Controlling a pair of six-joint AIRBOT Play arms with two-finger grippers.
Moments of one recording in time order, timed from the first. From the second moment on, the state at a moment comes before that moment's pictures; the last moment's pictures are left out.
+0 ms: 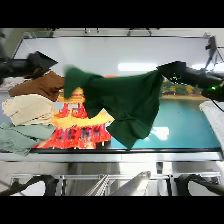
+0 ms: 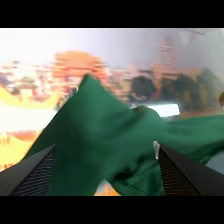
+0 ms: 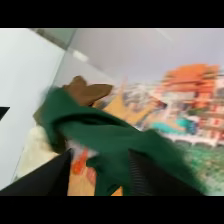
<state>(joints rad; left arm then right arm) 0.21 -1.35 1.31 0.63 -1.07 -1.13 -0.15 -1.30 1.03 -0.14 1.00 0.79</state>
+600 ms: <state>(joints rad) 0.25 -1.67 1.29 0.64 -1.38 -1.14 -0.52 -1.45 0.97 -0.60 1.33 0.96</state>
